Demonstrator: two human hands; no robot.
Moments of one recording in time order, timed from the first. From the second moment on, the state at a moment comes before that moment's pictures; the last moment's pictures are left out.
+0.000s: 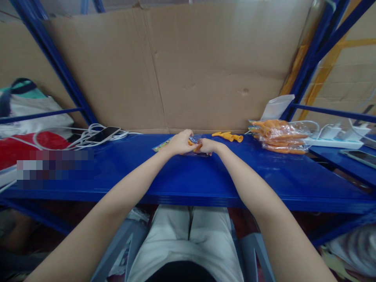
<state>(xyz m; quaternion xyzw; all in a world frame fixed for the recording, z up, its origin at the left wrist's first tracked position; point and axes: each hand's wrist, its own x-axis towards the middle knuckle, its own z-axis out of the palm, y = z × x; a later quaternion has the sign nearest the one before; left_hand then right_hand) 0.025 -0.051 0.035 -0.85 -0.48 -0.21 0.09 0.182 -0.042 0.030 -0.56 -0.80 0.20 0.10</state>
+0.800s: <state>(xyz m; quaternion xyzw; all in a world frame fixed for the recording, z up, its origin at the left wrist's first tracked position) 0.050 -0.070 0.028 -0.84 -0.50 -0.16 0.12 0.186 -0.031 0.019 -0.57 -0.64 0.43 0.29</state>
